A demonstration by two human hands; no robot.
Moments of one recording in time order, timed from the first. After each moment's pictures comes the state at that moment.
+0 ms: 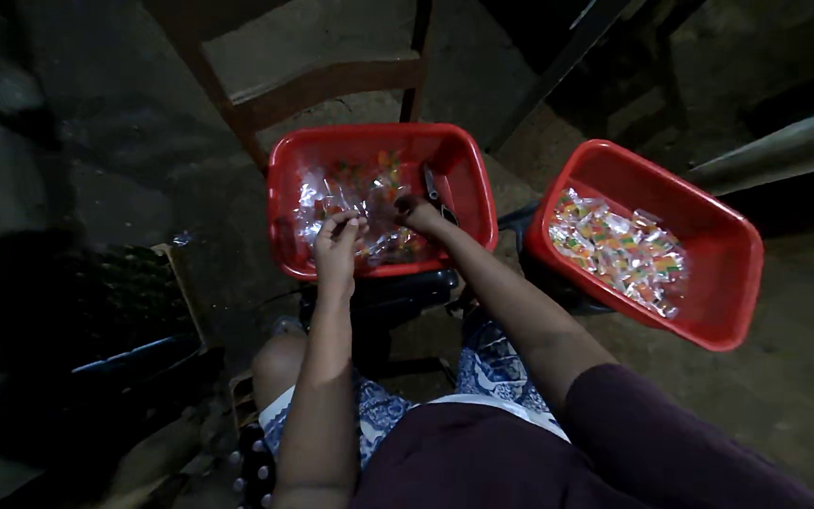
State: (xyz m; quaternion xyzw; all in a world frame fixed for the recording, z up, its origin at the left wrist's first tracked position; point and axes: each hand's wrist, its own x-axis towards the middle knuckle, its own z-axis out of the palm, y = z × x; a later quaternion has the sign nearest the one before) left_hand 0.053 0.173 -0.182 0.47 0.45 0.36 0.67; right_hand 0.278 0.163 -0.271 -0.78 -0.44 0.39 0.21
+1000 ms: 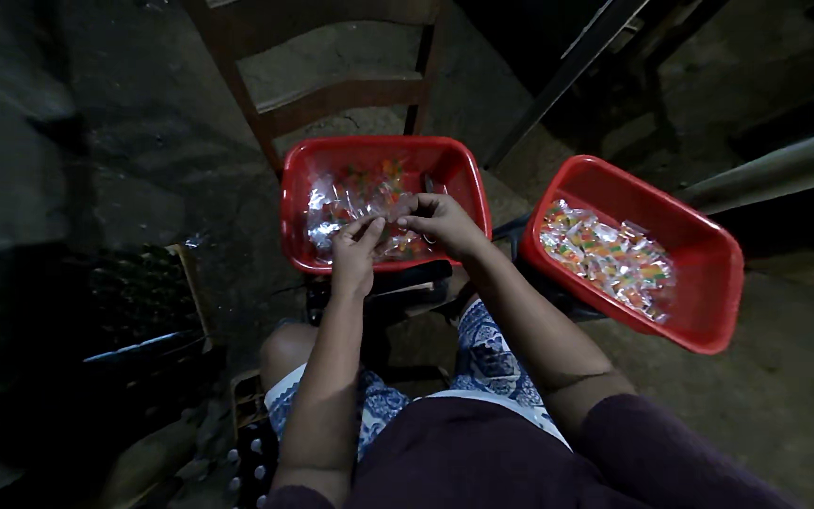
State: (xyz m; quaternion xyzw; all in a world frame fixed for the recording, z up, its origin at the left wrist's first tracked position) left_hand 0.055 0.143 -0.144 0.42 0.39 0.37 0.73; right_hand 0.221 0.098 -0.120 -0.59 -0.44 0.47 0.49
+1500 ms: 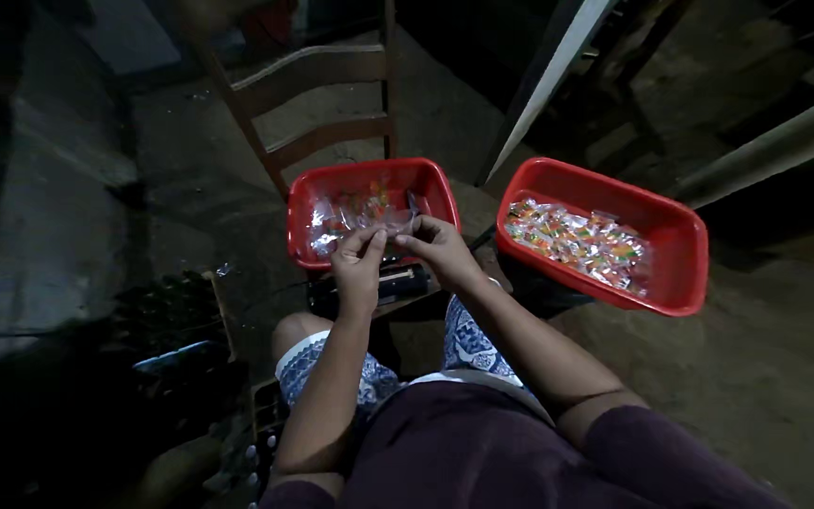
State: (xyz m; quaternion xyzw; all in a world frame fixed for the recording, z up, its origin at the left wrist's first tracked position) left_hand 0.042 0.045 -0.083 0.55 0.30 0.49 0.60; right_hand 0.178 -0.020 -0.066 -0.55 -0.41 0.40 0.61
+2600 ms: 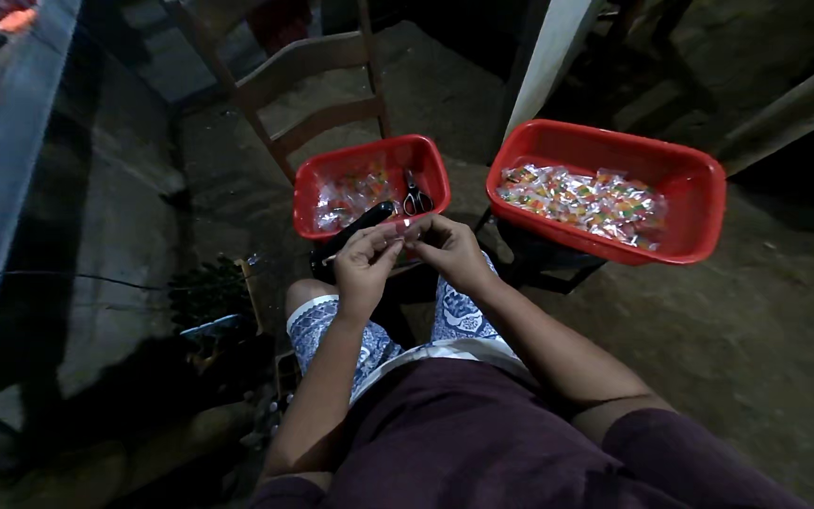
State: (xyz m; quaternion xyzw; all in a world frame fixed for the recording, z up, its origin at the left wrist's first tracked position) left_hand 0.015 -0.058 -0.070 0.73 0.25 0.44 0.46; right_hand 0.166 -0.135 -0.074 -0.54 -0.50 0.30 0.61
